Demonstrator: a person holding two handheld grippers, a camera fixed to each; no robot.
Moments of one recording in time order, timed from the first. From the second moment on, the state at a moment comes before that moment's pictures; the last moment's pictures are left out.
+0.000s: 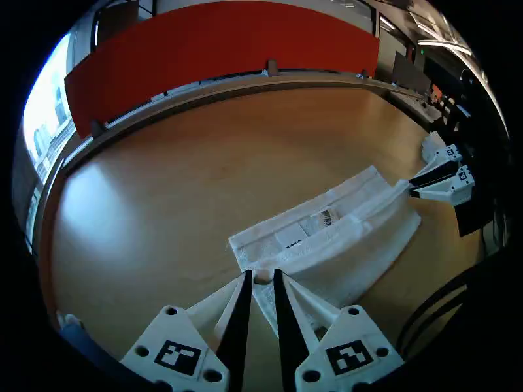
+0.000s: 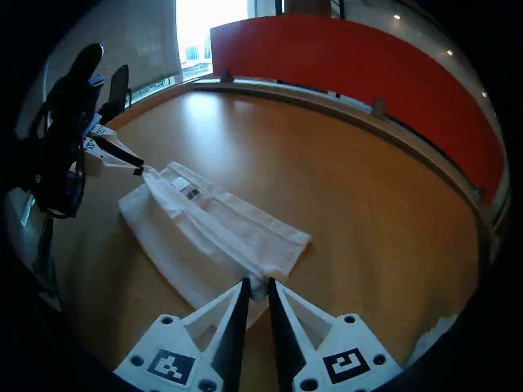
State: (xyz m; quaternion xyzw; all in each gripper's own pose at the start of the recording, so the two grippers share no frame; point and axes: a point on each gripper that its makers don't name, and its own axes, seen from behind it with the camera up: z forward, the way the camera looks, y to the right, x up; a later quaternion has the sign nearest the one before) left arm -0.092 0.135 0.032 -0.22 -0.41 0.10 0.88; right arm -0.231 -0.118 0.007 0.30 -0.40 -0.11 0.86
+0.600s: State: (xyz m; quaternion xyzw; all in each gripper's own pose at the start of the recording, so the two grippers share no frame) left arm -0.098 0.129 0.050 -0.21 -0.41 0.14 0.88; right arm -0.234 -0.102 0.040 0.26 -0.39 -0.13 0.87
